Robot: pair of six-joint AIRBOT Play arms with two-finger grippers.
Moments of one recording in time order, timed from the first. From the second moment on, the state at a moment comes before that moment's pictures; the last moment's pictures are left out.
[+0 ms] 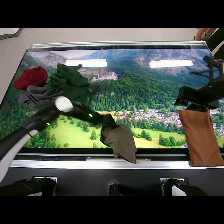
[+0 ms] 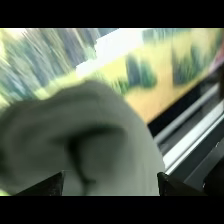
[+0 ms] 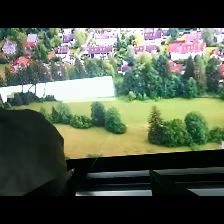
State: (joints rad) left arm -0.47 -1.36 1.21 0.86 -1.07 -1.47; right arm -0.11 -1.21 1.55 -1.36 1.72 1.71
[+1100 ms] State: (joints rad) left arm -0.46 -1.34 0.77 0.69 -0.86 -1.39; right arm 0.12 -1.13 0.79 -0.98 1.54 1.53
